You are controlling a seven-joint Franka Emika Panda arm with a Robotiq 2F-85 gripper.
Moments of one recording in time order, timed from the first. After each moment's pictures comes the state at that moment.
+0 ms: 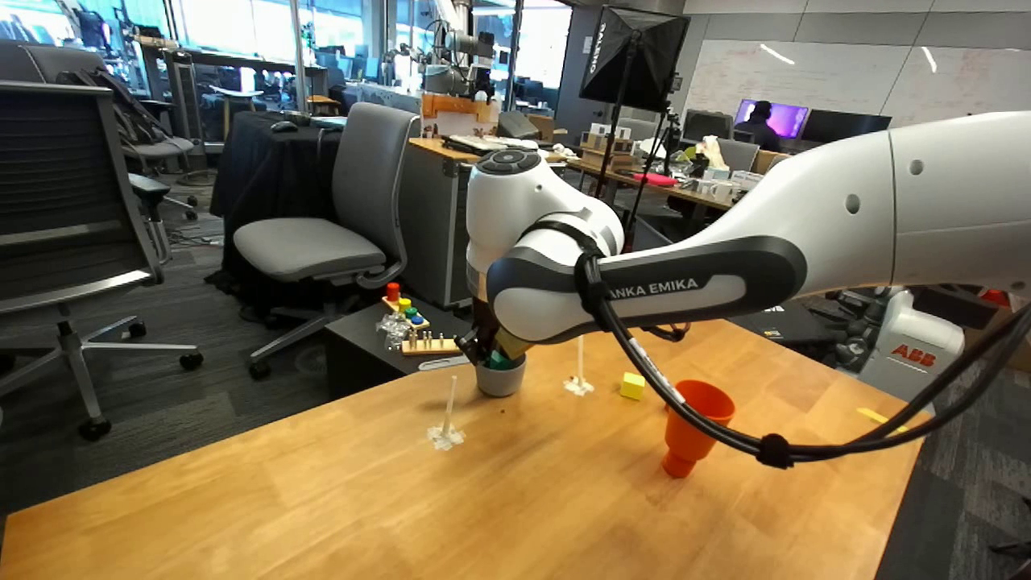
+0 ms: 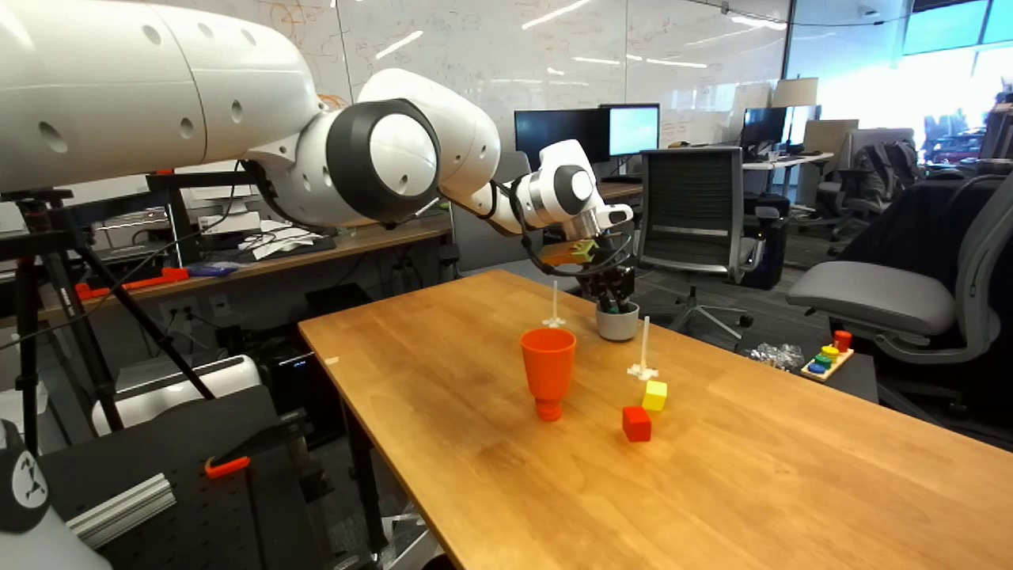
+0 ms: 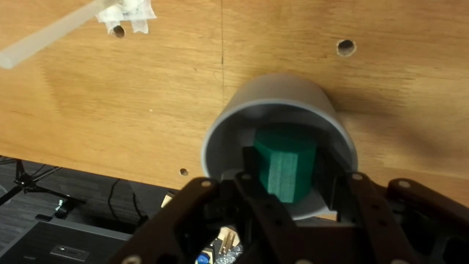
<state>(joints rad) 0.34 1.49 -0.14 -0.49 -0.23 2.11 0.37</state>
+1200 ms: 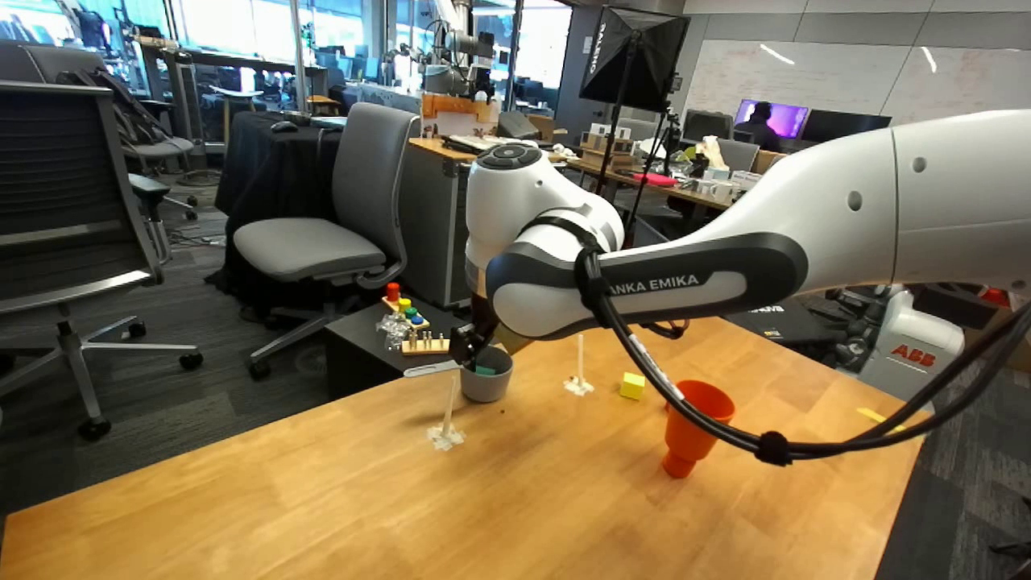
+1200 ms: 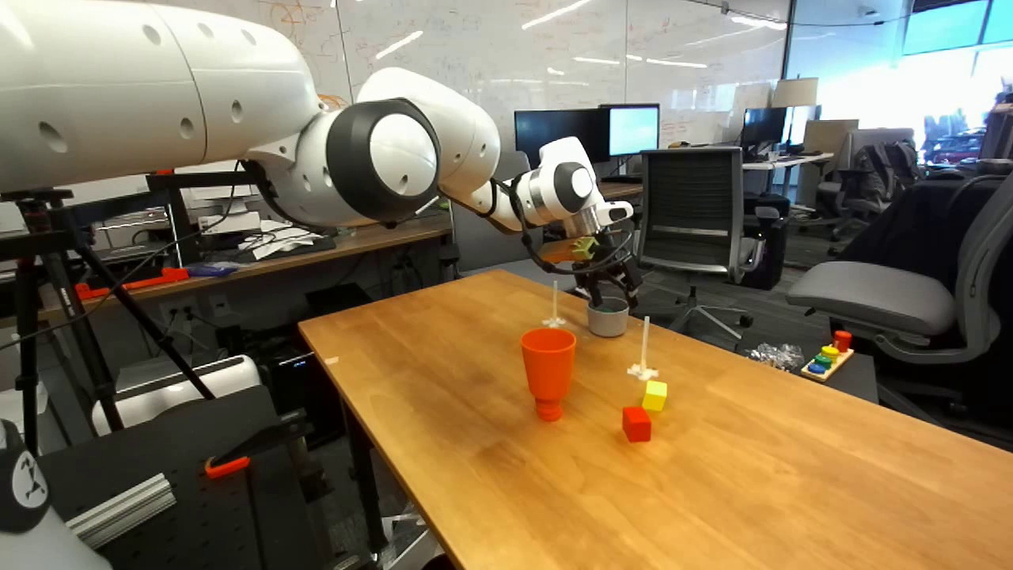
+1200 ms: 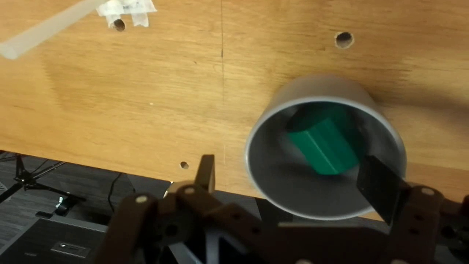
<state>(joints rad) 0.34 1.49 -0.14 -0.48 -0.22 2.11 0.37</state>
